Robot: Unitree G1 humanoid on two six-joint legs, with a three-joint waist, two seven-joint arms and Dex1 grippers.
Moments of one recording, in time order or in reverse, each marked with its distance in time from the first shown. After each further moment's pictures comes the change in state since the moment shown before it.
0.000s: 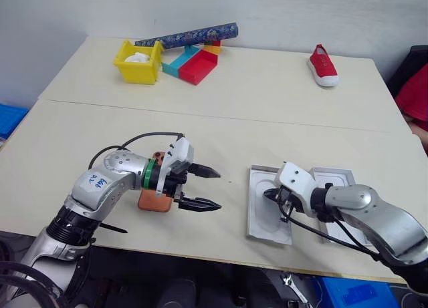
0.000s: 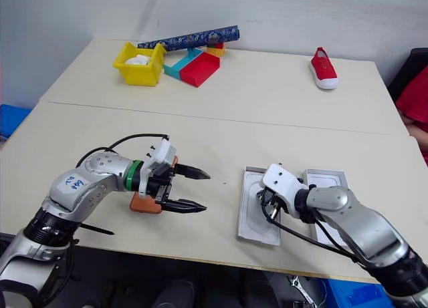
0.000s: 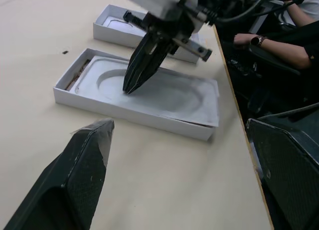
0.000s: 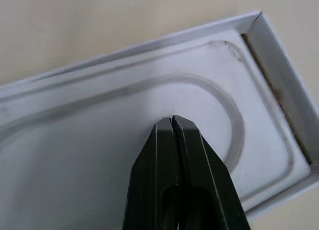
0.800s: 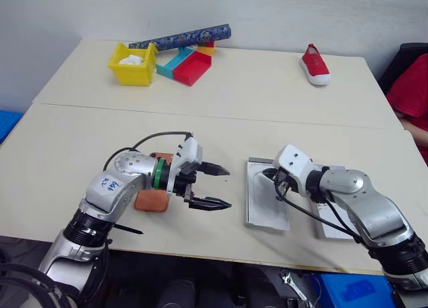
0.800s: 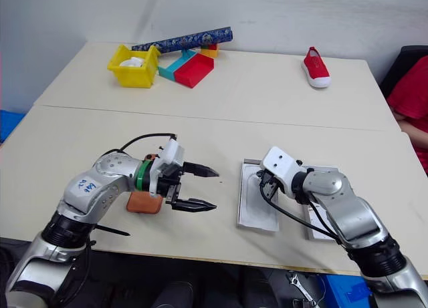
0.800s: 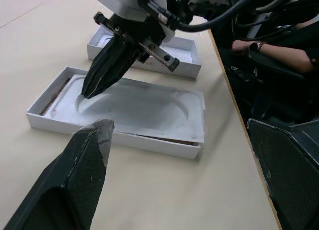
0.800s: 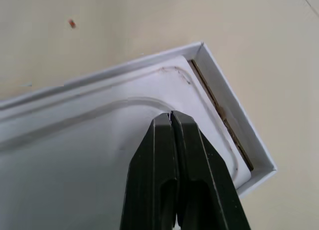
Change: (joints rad) left arm 0.001 -0.113 -0.006 0.021 0.100 -0.004 -0.037; right arm -0.031 0.120 -0.102 0.063 -0.124 -0.062 0.087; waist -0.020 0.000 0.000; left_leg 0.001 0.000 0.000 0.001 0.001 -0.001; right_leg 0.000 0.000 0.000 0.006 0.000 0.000
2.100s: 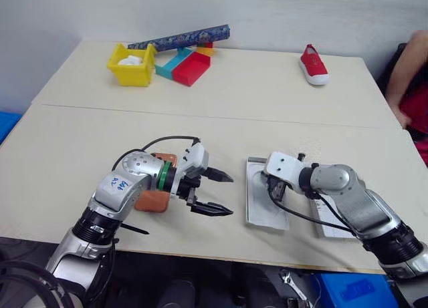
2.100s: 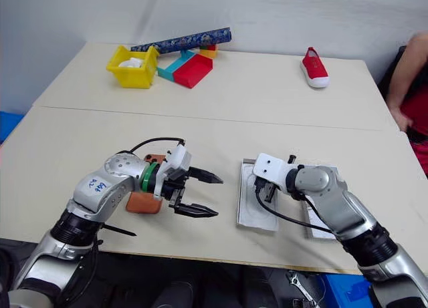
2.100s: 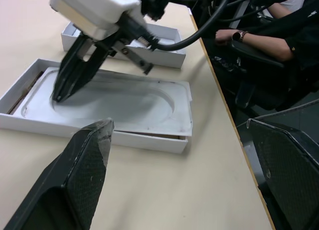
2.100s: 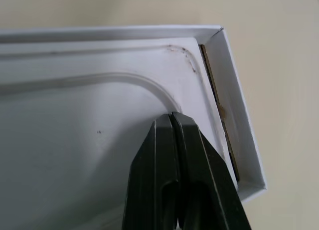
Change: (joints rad) left arm -0.014 -0.036 -0.002 0.035 0.059 0.003 -0.061; right arm -0.125 0.008 0.173 0.215 -0.271 -0.209 0.014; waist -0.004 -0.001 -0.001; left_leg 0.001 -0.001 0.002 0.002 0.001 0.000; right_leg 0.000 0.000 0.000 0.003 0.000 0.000
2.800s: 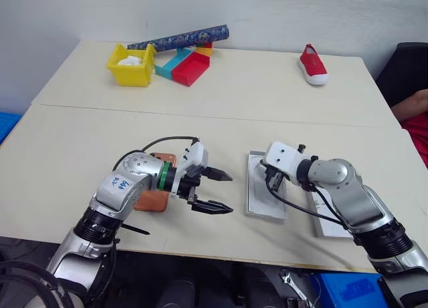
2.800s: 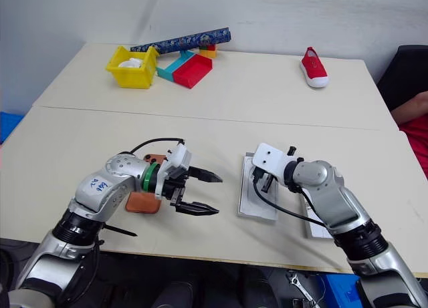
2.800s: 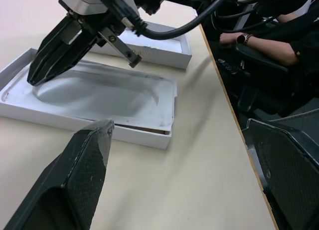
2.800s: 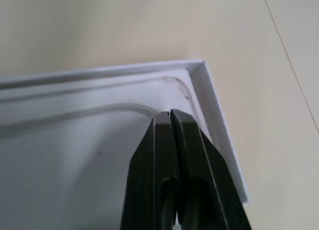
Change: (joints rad) left arm 0.000 -0.012 0.002 0.021 0.000 0.004 0.009; right arm 0.007 0.057 -0.056 -0.023 -0.022 -0.001 0.035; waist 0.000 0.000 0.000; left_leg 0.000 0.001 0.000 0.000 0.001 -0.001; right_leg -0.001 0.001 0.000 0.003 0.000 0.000
